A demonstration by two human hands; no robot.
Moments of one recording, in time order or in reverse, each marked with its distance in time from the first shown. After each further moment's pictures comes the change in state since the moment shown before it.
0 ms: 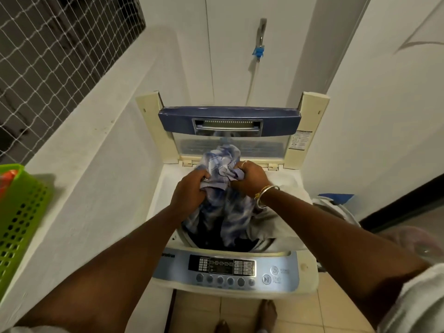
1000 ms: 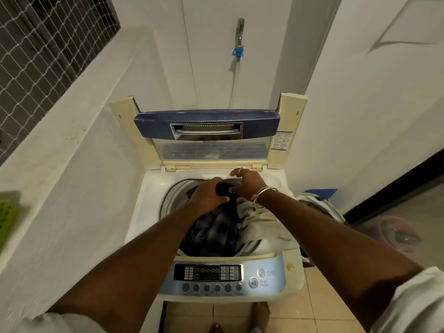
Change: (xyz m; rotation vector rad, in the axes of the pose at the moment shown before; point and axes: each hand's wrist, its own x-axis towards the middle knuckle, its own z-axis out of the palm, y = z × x) left_hand 0.041 0.051 0.066 -0.076 -0.378 -0.171; right_hand -0.001 0.043 -0.012 -0.013 -0.116 0.249
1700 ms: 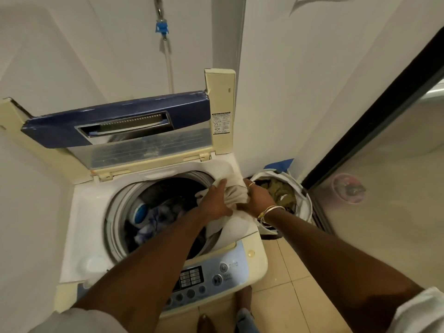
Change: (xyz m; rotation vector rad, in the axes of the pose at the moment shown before) left_hand 0.043 0.076 0.147 0.119 -0.349 0.055; right_hand -0.072 0.169 0.007 0.080 0.121 0.231
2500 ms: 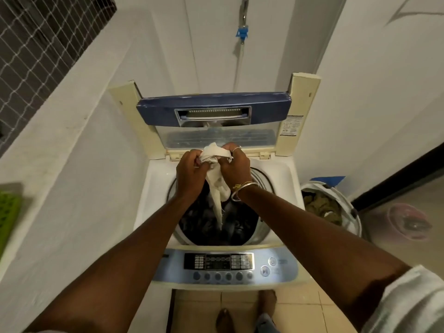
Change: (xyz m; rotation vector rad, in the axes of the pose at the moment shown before) left_hand -0.130 -0.105 -0.143 -0.344 0.962 0.021; right_hand 0.013 -0.240 0.066 0.555 0.299 -0.355
